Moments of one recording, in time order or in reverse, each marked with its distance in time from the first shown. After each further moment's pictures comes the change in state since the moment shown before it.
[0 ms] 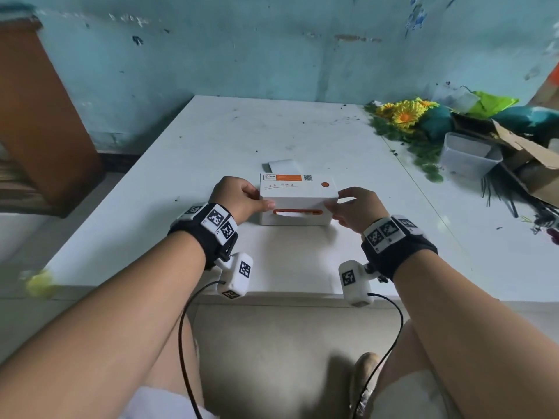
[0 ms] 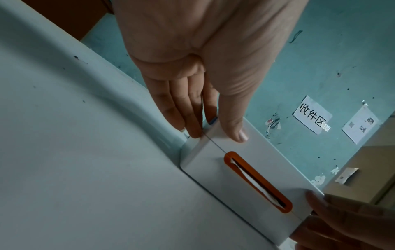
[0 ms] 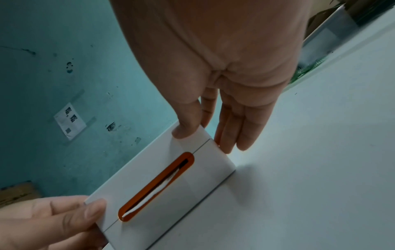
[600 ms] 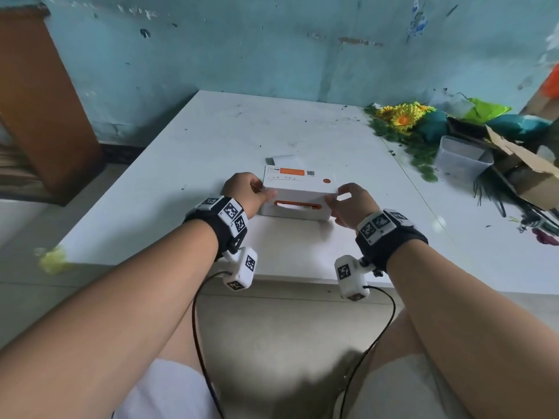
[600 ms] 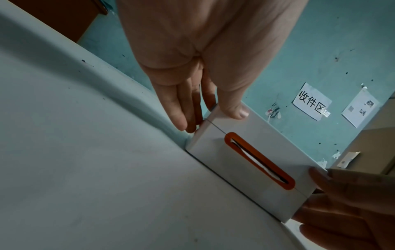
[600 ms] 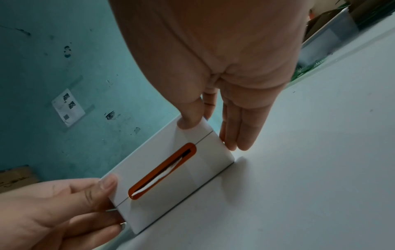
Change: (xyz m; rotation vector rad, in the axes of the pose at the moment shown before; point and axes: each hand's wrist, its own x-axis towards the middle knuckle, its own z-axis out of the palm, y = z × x) left_hand -0.011 -0.008 0.007 0.005 0.022 0.058; right_hand -0.011 0.003 0.012 -0.130 0.025 -0.027
